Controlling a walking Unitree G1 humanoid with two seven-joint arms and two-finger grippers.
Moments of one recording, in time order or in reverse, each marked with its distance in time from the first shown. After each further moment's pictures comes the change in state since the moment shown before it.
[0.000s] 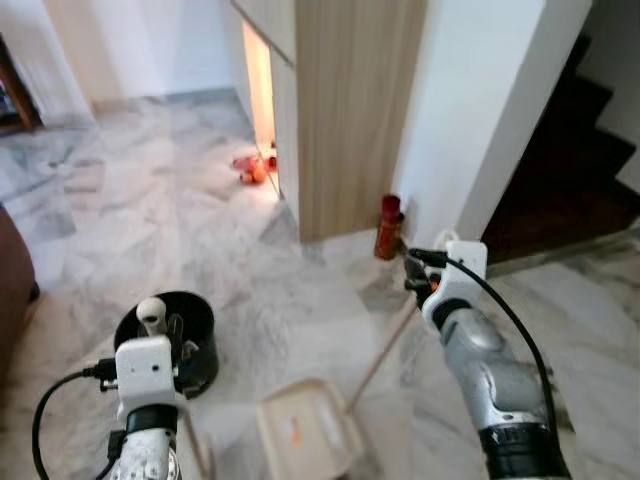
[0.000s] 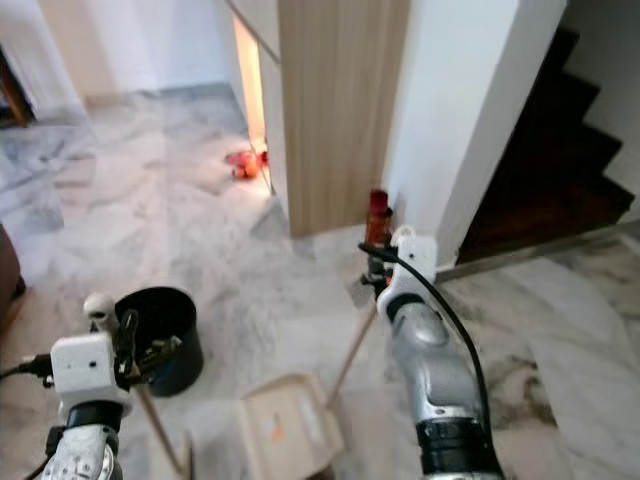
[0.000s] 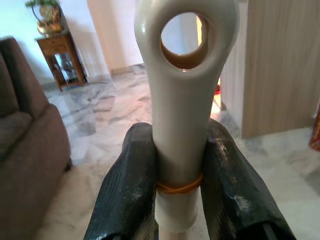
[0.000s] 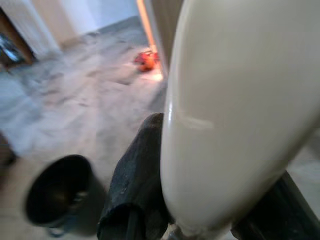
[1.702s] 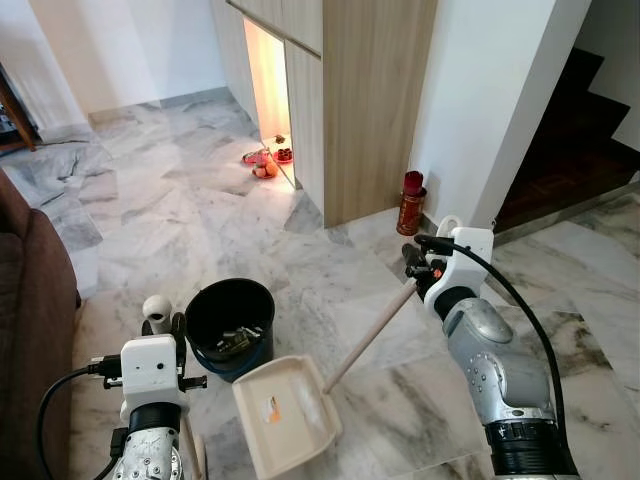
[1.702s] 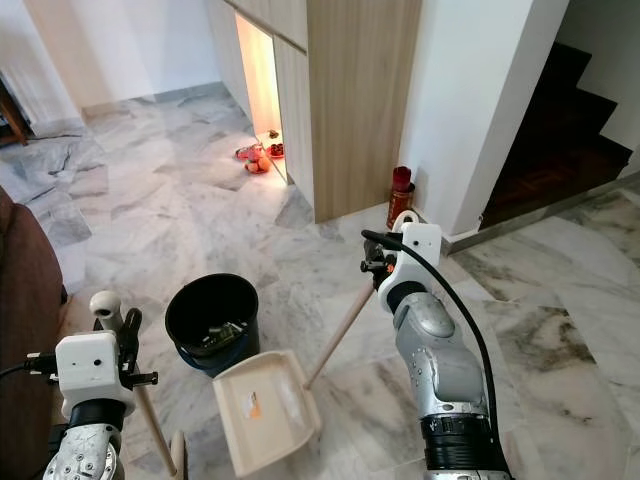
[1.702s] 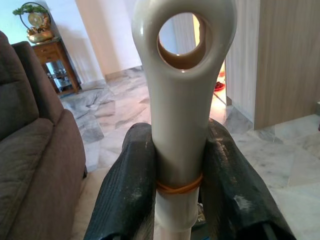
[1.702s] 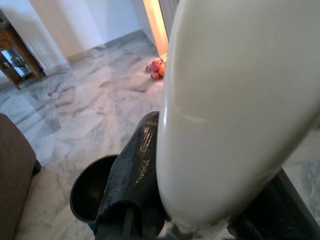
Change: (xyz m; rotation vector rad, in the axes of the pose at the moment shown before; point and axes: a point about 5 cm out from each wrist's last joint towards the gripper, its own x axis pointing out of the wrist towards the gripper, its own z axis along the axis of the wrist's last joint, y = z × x) left arm 0.000 -0.002 0.002 0.003 -0.002 -0.006; right arm -0.006 0.000 0.026 -0.005 -0.061 0.044
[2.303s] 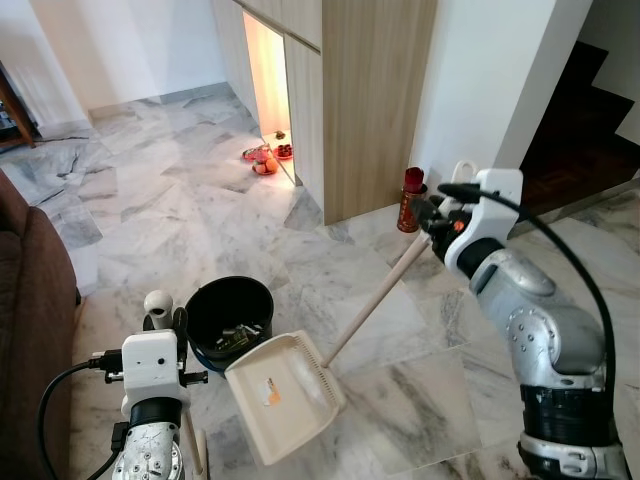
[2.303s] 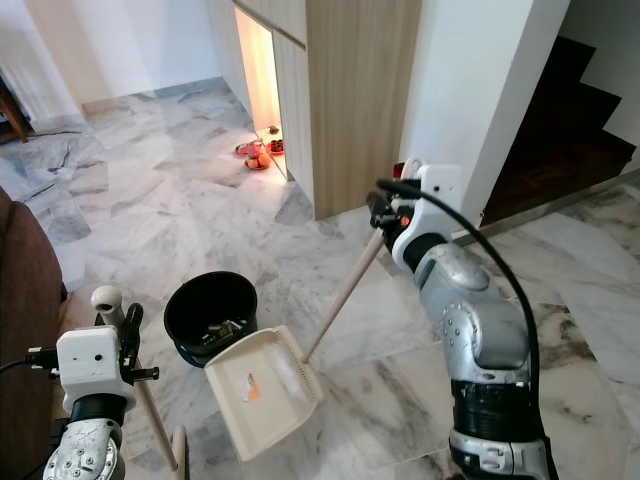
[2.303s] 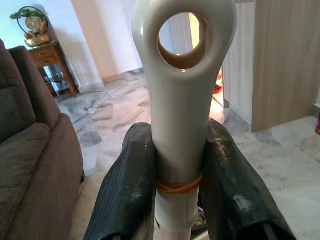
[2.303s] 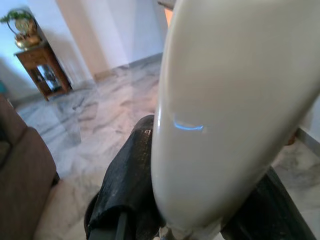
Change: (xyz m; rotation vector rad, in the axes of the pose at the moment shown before) left arm 0.004 -0.001 0.003 -0.002 -0.015 -0.009; right arm -0.005 0.003 0.069 -0.003 -0.068 0.119
